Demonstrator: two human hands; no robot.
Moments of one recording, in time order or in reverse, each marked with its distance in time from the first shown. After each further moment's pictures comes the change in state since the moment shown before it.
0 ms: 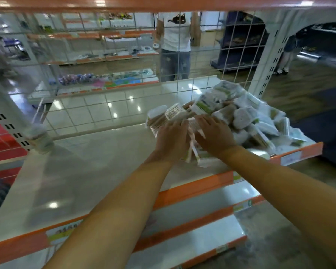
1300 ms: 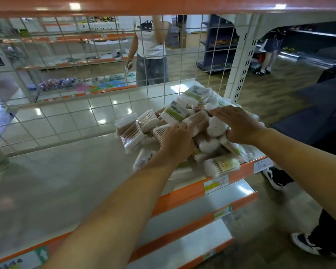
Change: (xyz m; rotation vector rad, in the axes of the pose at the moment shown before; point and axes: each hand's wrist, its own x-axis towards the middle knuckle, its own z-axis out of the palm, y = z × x) left_hand 0.054 0.072 0.044 0.104 -0.114 0.110; right_hand -0.003 0.167 -0.037 -0.013 -0.233 -0.114
